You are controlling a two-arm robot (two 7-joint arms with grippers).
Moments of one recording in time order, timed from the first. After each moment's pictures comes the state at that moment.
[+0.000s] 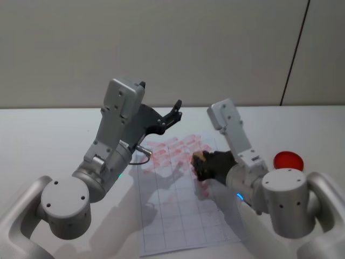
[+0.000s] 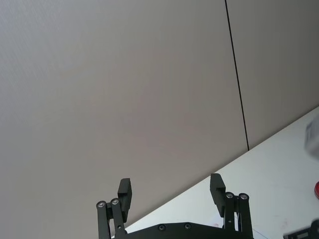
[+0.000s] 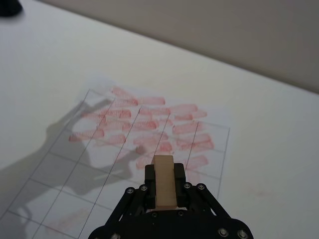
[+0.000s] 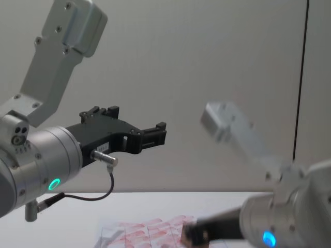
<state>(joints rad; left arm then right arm) -0.24 0.38 0.45 -1.63 -0.20 0.01 -0.01 0.23 -0.01 -0.38 -1.48 -0.06 0.61 0.19</state>
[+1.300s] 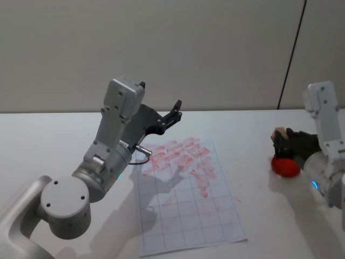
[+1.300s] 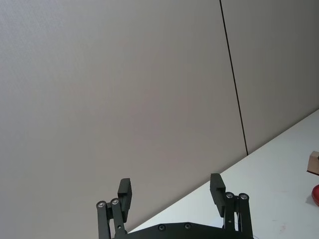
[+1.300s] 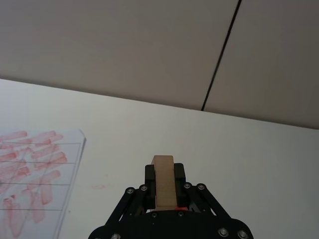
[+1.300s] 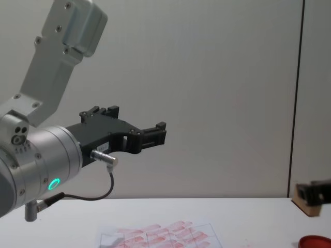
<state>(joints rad) -0.24 0.38 0.45 -1.63 -0.20 0.01 -0.01 0.13 0.14 -0.20 -1.66 0.05 0.56 0.01</state>
